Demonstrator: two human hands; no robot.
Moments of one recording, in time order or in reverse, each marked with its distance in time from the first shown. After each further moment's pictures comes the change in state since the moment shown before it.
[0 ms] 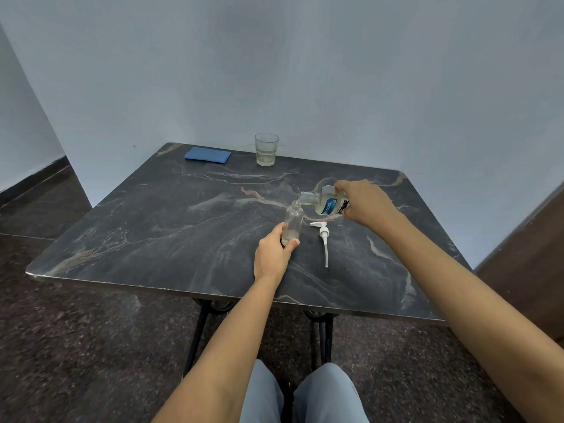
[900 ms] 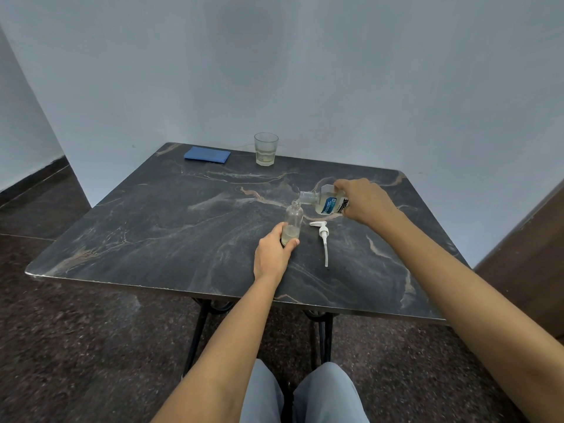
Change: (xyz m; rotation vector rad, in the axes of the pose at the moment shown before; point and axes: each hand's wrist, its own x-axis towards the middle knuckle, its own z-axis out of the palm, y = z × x) left_hand -0.001 0.002 -0.001 -0.012 -0.004 0.004; right_hand 0.001 -0.001 -0.003 -0.048 0.010 -0.014
